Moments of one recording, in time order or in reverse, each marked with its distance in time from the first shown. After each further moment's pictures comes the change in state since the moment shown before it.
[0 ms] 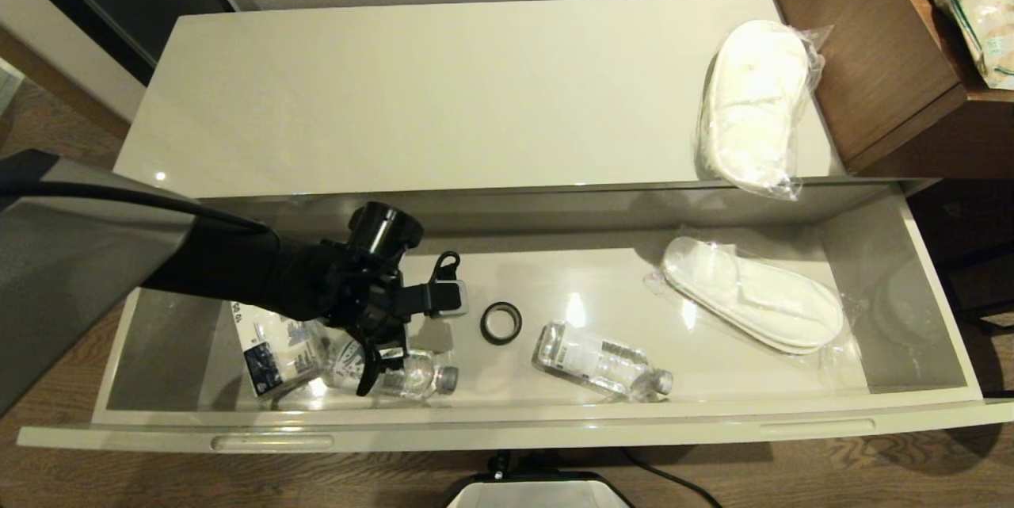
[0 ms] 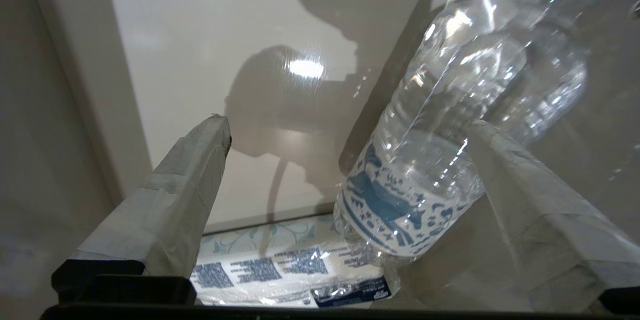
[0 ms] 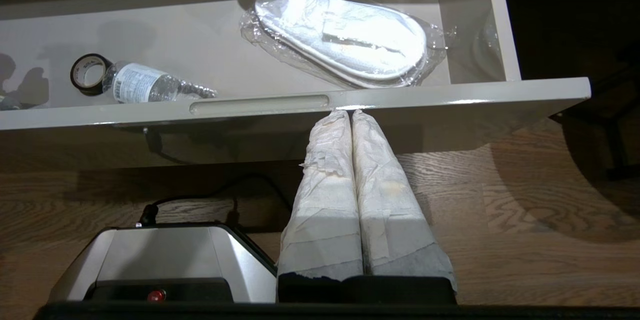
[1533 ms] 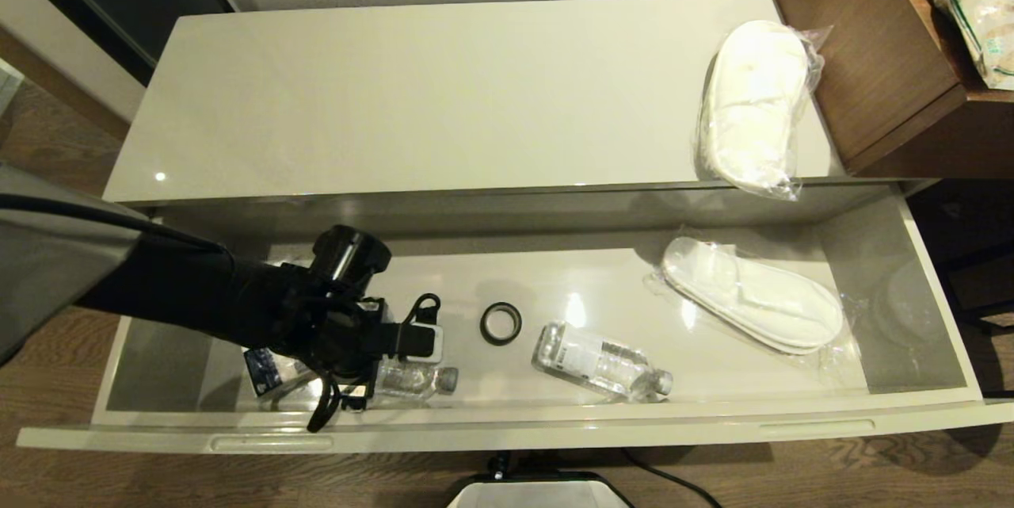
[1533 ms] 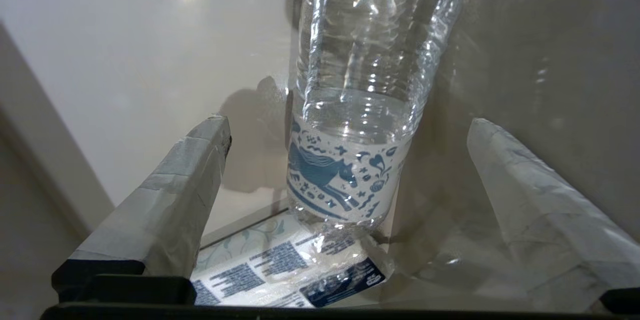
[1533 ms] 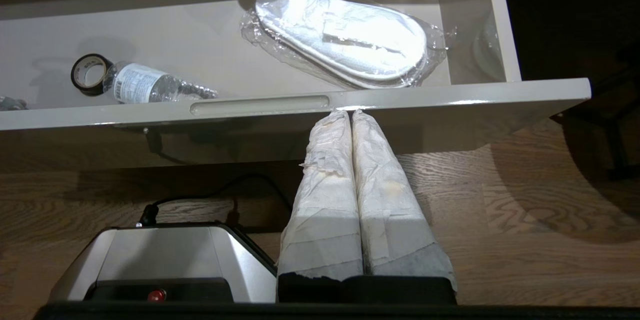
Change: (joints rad) left arm 0.054 -0.080 0.189 -0.005 -0.127 0.230; right arm 0.000 0.000 0.000 0.000 0.000 0.000
